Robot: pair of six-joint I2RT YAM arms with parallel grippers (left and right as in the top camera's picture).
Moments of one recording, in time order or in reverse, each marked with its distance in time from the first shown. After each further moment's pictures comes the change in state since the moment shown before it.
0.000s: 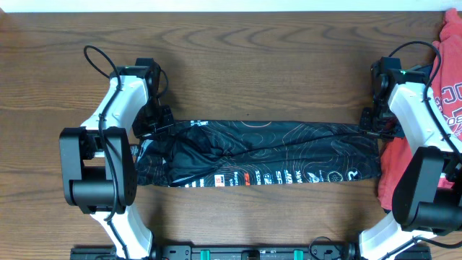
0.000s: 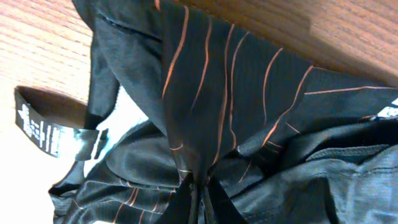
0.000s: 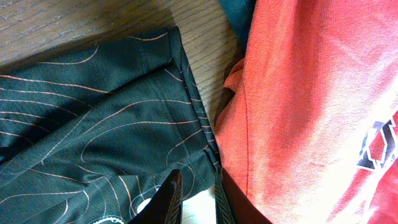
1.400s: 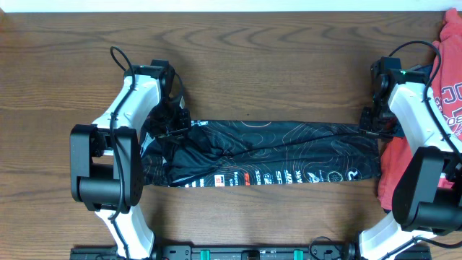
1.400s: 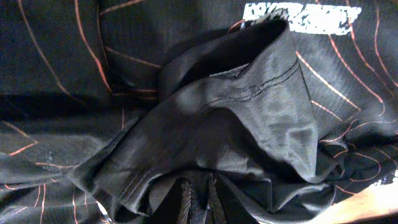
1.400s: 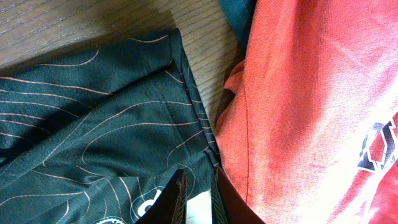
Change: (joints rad) left arm -0.079 0.014 0.014 -0.060 0.228 0.173; right arm 0.000 0.000 0.000 0.003 0.000 0.000
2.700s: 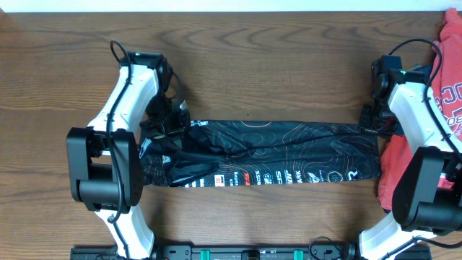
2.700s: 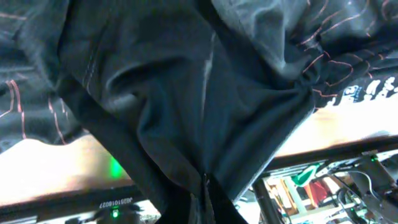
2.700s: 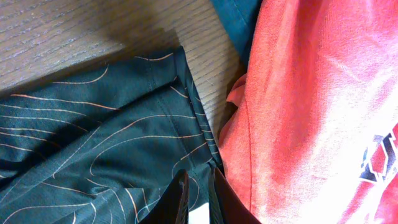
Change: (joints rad) left arm 0.000 0.000 0.122 -0.322 0.078 0.081; right arm 0.000 0.000 0.001 0.033 0.000 0.000
